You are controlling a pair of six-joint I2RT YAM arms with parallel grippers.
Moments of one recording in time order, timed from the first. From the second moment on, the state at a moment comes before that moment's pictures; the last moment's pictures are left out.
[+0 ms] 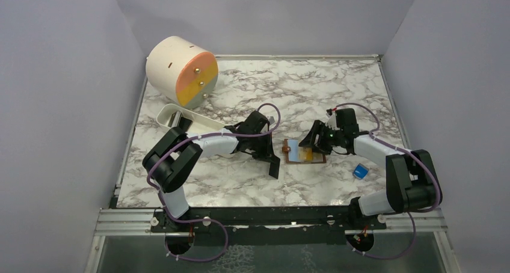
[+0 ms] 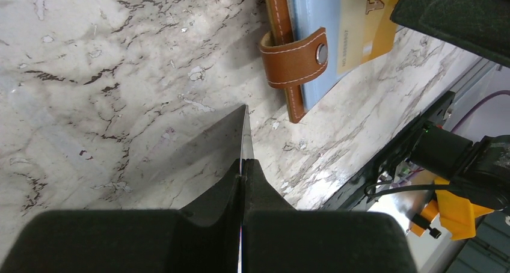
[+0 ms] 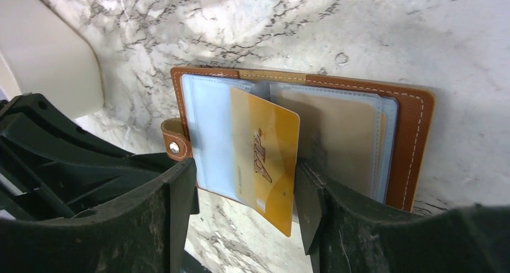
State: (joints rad) left arm -0.77 1.75 0.95 -0.15 0.40 -0.73; right arm 0.17 1.43 0.60 -0.10 -0.50 0.54
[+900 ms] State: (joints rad) left arm -0.77 1.82 1.08 -0.18 0.37 -0.70; right arm 0.17 1.39 0.65 -0.26 -0.36 0.45
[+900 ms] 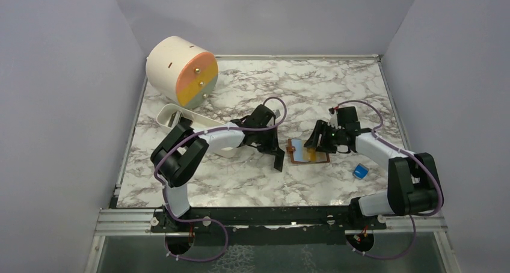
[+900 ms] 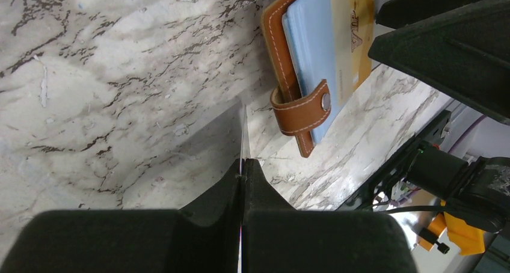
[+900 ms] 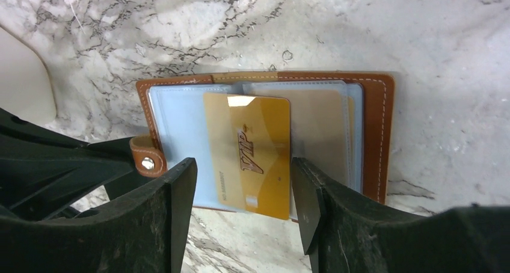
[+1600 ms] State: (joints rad) left arm -0.77 1.86 1.11 -0.17 0.37 -0.70; right arm 0.21 1.42 0.61 -0.11 -0.49 0.46
